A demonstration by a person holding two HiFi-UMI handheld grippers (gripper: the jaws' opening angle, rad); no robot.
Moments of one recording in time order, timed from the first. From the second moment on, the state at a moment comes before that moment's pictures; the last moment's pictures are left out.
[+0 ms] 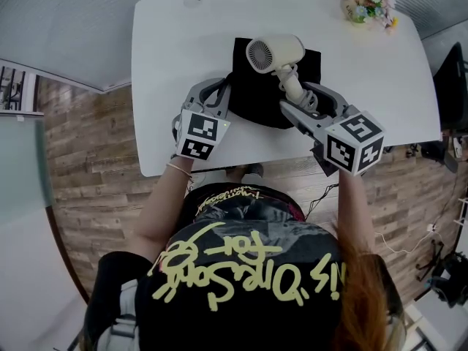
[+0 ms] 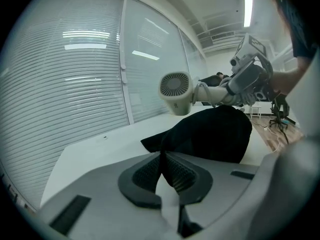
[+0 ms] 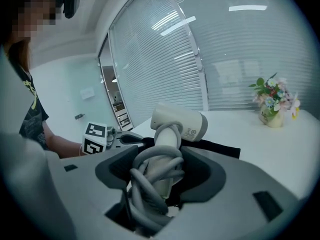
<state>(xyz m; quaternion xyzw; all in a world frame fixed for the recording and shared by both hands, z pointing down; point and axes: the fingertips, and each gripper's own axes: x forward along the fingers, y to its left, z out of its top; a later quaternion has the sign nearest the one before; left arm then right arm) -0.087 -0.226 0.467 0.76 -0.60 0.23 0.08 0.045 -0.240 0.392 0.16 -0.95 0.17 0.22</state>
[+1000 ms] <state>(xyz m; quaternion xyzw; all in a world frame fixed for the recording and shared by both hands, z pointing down) -0.078 -0.216 0.469 0.81 -0.53 0.25 0.07 0.008 -0.256 0.459 0.23 -0.91 0.18 0.30</state>
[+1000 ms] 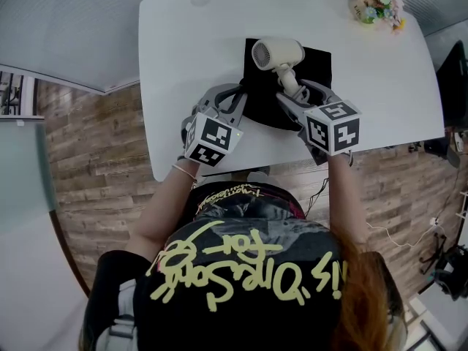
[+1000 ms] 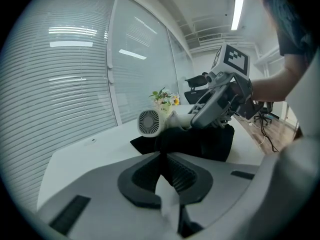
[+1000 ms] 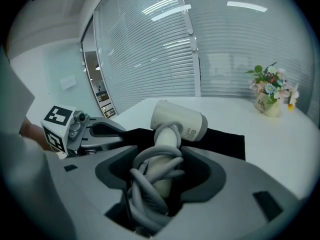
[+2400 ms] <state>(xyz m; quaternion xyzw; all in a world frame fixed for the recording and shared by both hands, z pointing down) -0.084 -0.205 0.472 0.83 -0.49 0.25 0.07 -0.005 -0.247 0.497 0.26 -0.89 0.11 0.36</state>
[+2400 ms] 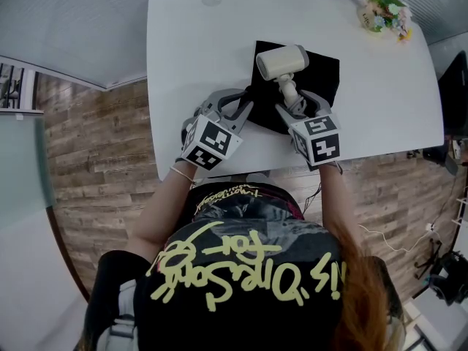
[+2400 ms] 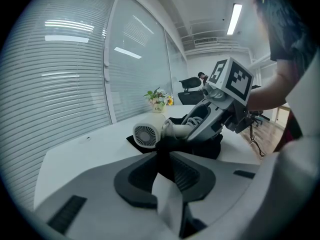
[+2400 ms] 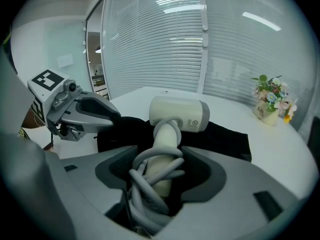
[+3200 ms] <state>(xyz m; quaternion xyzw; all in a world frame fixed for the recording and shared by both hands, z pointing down) -0.102 -0.183 0.464 0.83 -0.49 0.25 0.08 -0.005 -0.242 0.493 0.29 -0.90 0.06 0.33</state>
